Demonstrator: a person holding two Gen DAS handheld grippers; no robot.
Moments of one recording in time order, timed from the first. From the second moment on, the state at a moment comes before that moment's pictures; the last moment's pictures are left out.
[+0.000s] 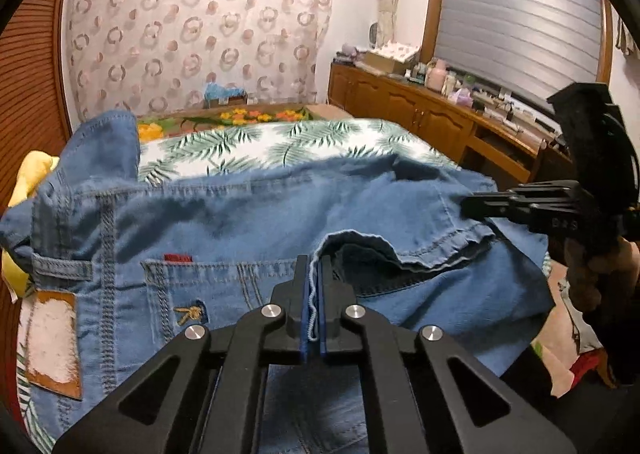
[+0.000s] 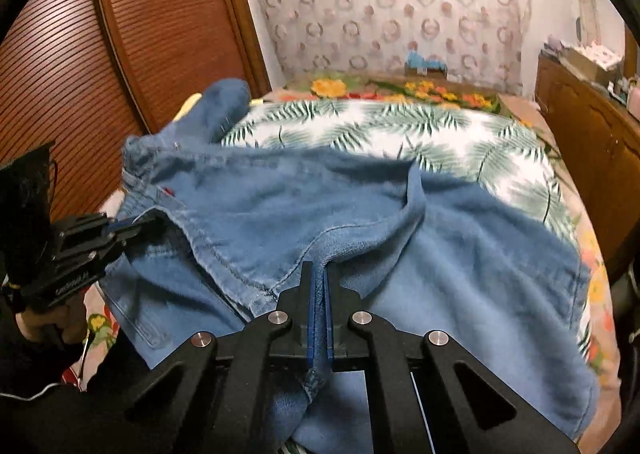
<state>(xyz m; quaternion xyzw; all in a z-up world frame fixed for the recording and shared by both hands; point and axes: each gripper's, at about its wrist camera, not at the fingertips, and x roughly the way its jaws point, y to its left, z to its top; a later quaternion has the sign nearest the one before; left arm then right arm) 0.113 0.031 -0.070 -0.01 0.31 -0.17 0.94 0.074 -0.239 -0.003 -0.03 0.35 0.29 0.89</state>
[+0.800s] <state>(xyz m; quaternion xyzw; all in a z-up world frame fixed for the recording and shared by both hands) 0.094 0.028 -0.044 -0.01 0.27 -0.18 0.94 0.095 -0.226 0.000 -0.05 0.36 0.27 0.89</state>
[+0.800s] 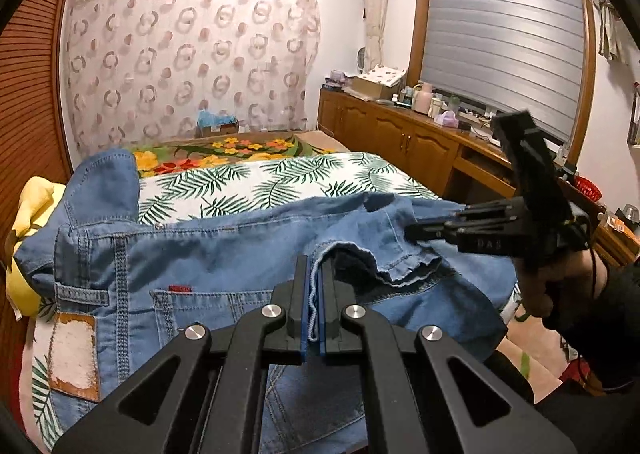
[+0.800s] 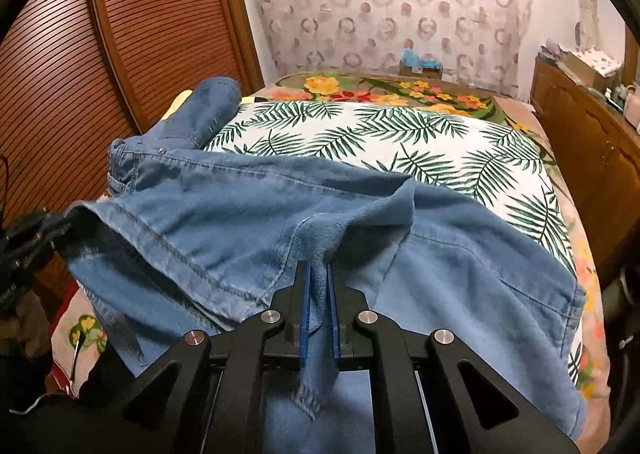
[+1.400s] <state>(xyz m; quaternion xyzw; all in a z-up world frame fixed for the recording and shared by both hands) 0.072 0.054 -0.017 -0.03 0.24 -0.18 0.95 0.094 -0.208 0.042 -0.06 0.29 0.33 0.90</state>
